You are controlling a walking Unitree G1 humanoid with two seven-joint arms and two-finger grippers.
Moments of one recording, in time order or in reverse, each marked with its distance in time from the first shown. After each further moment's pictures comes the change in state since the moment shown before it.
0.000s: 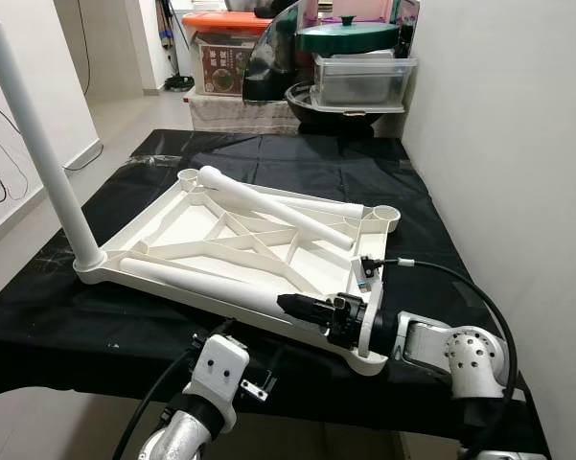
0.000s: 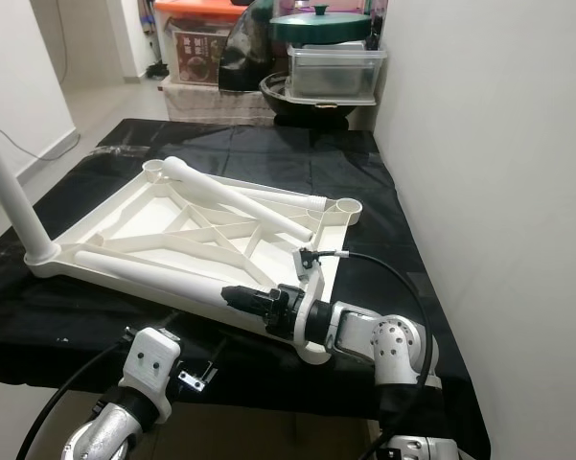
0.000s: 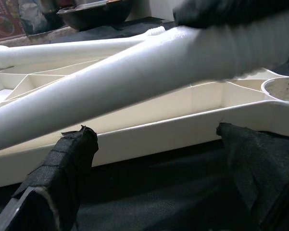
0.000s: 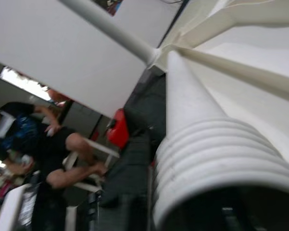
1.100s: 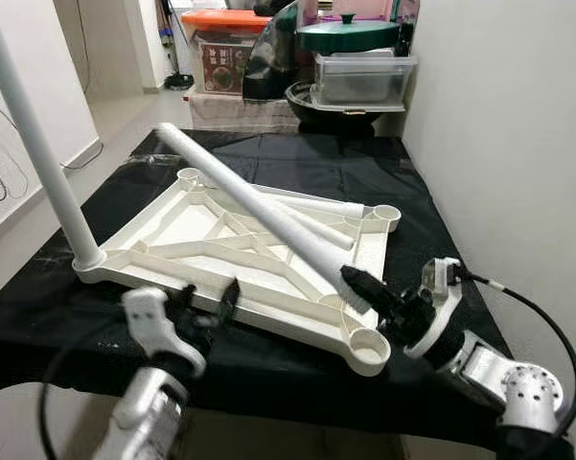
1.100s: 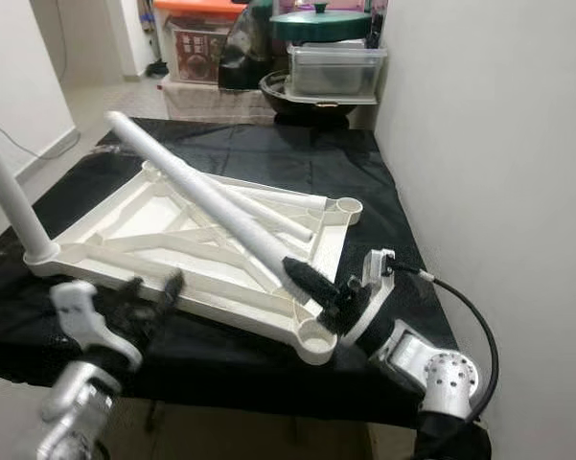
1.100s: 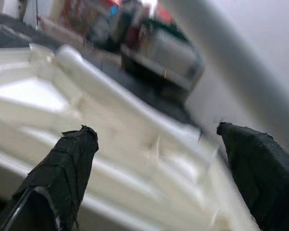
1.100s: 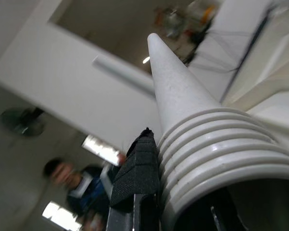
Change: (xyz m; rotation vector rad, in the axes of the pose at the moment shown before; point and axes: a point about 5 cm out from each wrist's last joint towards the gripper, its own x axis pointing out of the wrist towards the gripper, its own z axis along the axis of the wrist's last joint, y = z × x) left arm 0.013 0.065 0.042 -0.703 -0.252 0.192; right arm -0.057 -0.003 0.001 0.168 -0.298 0.352
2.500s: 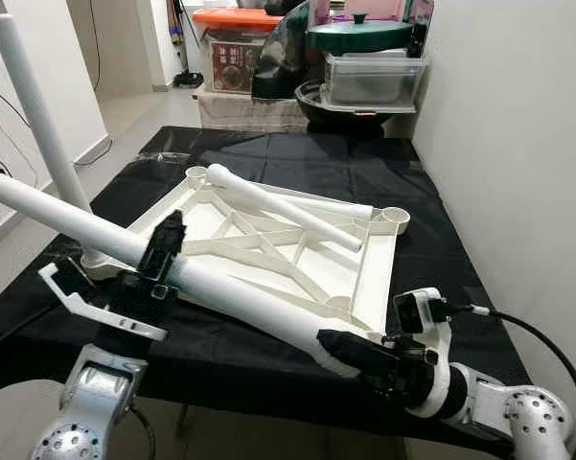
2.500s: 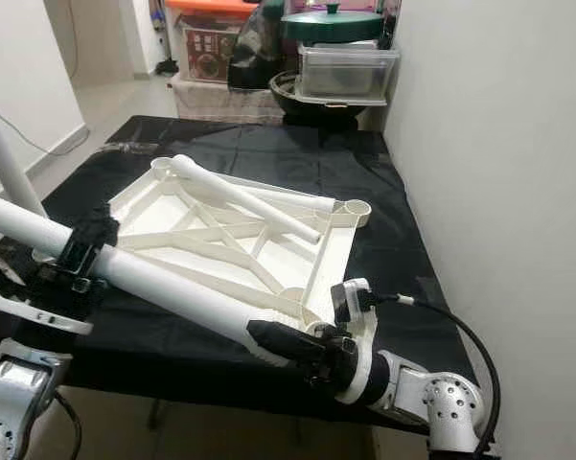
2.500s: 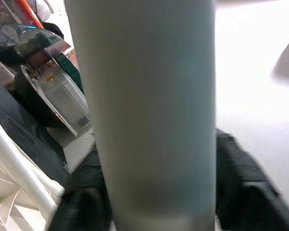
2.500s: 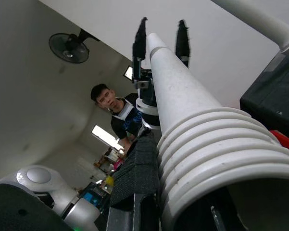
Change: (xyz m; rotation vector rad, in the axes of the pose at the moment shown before) left arm -0.010 -0.013 0.058 -0.566 -0.123 -0.351; right arm -0.010 0.019 -0.036 0.022 0.284 0.174
